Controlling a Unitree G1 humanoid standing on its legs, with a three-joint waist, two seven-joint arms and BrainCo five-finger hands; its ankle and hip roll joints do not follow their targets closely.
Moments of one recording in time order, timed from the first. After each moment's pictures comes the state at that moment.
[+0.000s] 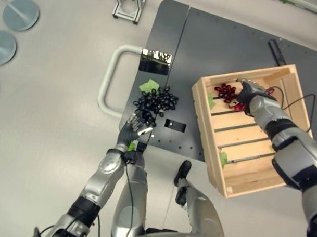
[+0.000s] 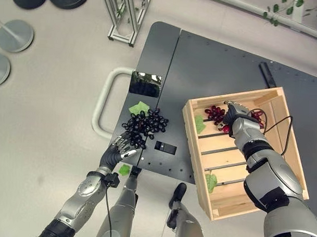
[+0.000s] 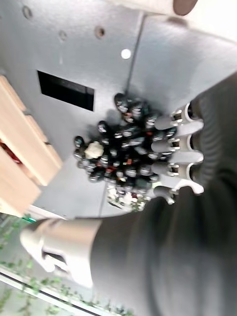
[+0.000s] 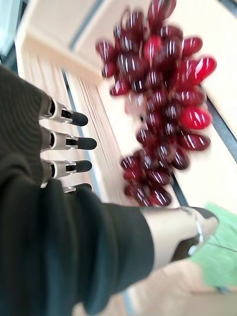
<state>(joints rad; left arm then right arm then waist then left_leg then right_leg) -0.16 0.37 -0.34 0.15 -0.52 -0.07 0.14 -1.09 -0.64 0.78 1.15 -0.37 0.11 -0.04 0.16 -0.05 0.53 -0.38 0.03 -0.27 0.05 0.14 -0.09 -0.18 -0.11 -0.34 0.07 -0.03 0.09</state>
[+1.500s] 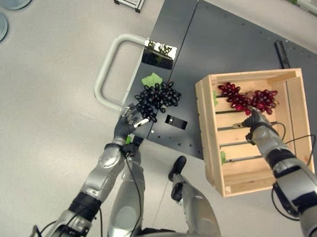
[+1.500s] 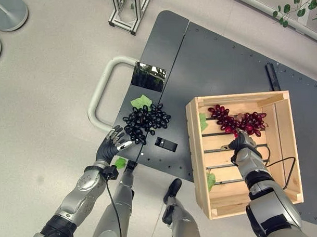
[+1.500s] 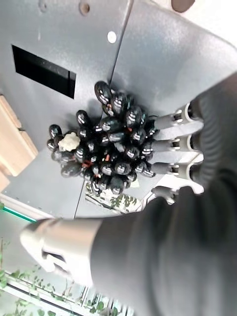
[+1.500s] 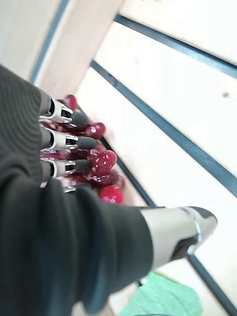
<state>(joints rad) -0.19 0.36 -0.30 0.13 -0.53 -0.07 0.23 -0.80 -0.57 0.42 1.12 -0.18 0.13 -0.23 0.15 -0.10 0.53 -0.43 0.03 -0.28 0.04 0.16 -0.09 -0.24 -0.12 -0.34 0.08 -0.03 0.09</state>
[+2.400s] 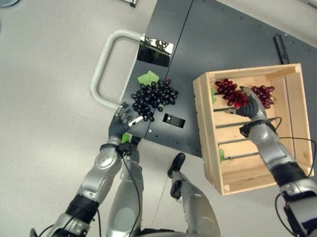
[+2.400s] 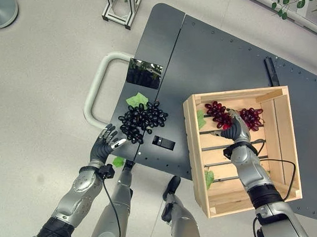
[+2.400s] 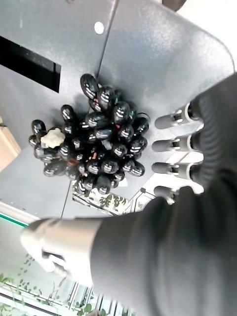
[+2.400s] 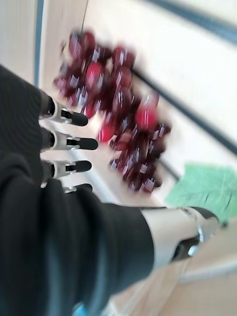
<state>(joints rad) -0.16 0.35 -0.25 0.08 -0.52 -0.07 0.28 -0.48 -0.64 0.19 0.36 -0.18 0.12 -0.27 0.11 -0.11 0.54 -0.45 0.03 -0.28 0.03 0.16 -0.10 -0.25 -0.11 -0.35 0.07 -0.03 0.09</state>
